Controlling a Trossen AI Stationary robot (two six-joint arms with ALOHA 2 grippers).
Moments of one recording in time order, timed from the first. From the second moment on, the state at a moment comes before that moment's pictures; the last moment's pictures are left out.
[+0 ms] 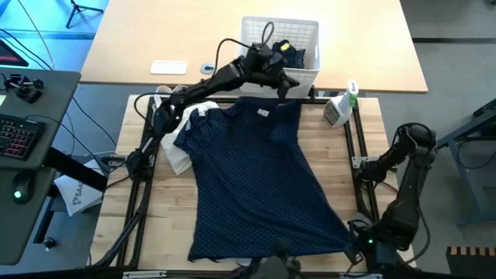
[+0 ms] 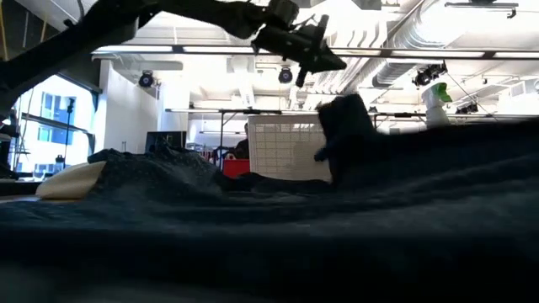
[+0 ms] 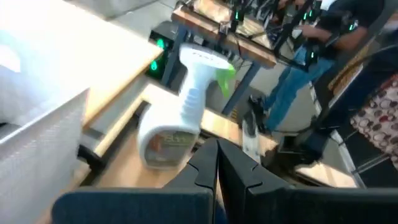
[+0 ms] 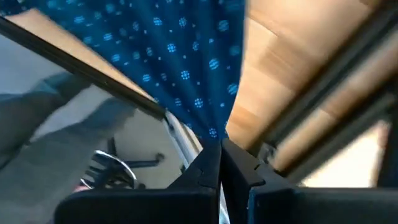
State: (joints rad) left arm 0.51 2.32 2.36 -0.40 0.40 -0.24; right arm 1.20 1.44 1.13 -0.97 -0.05 2.25
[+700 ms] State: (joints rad) left arm 0.47 2.34 2.26 -0.75 0.36 -0.01; right arm 1.08 1.55 1.22 -0.94 0.13 2.22
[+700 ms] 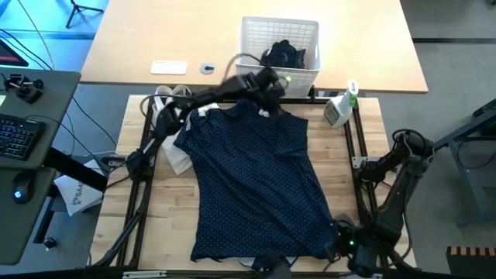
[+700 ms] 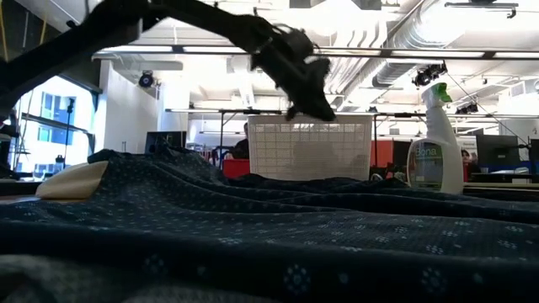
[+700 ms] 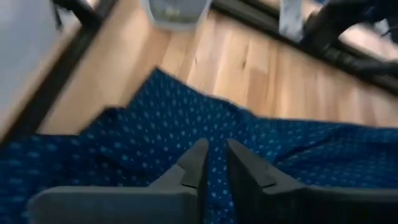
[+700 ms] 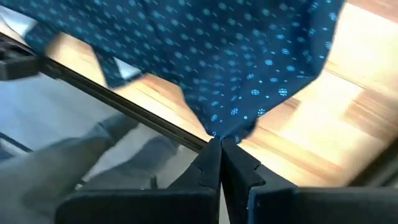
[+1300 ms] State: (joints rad) left arm 0.30 2.46 2.26 -0.87 0.24 -0.14; right arm 0.98 1.55 1.22 -0.95 0.18 2.09
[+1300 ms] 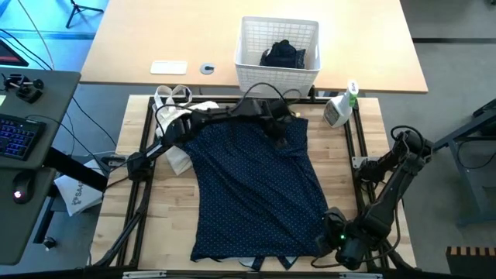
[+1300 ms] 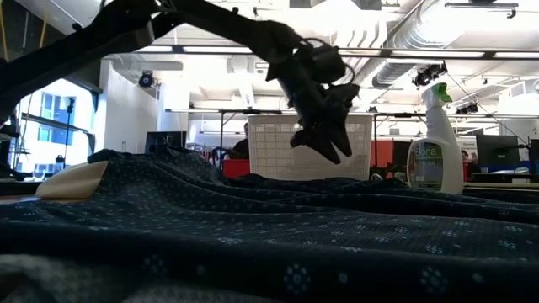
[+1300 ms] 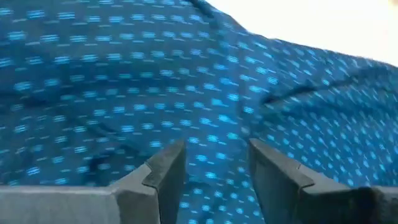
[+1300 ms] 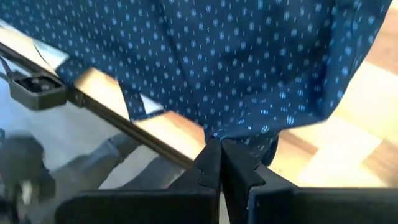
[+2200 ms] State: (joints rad) left arm 0.14 2.54 2.25 -0.83 -0.28 0.45; right arm 1.00 1.55 1.22 -0.96 0.24 2.09
